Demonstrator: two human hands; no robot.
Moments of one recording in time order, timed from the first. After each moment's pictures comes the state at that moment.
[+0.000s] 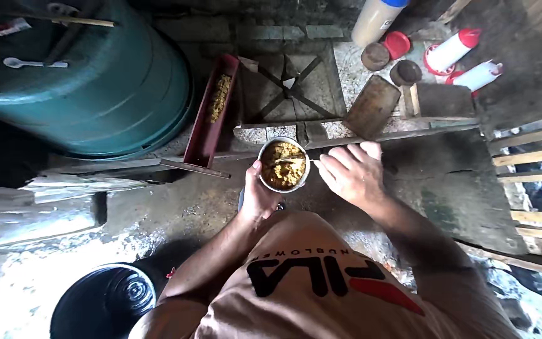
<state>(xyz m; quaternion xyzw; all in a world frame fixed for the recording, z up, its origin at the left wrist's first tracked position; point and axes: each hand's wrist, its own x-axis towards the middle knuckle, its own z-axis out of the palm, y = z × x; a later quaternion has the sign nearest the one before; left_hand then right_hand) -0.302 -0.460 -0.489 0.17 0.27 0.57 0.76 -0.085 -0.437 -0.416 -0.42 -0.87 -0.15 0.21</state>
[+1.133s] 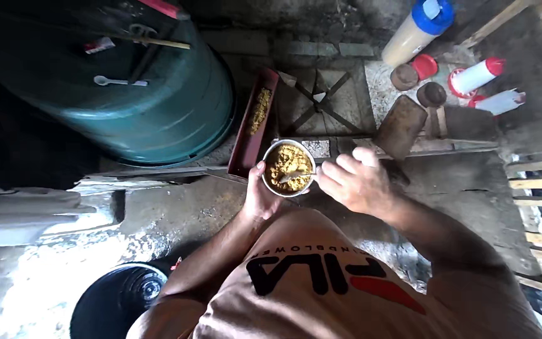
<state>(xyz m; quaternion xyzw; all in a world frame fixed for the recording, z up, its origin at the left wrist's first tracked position) -0.450 -0.413 -0.480 0.13 0.20 0.56 0.79 -0.230 -0.384 -0.369 -0.27 -0.94 -0.17 0.16</state>
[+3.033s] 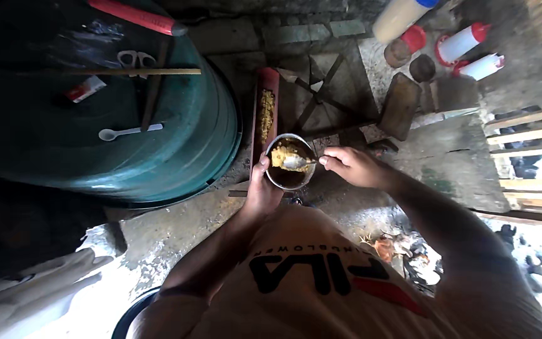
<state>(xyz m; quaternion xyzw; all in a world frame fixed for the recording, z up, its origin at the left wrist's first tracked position) -0.558 -0.326 -0.493 0.18 0.23 0.50 0.82 -0.315 -0.299 -0.395 -0.53 -0.77 0.35 0.02</state>
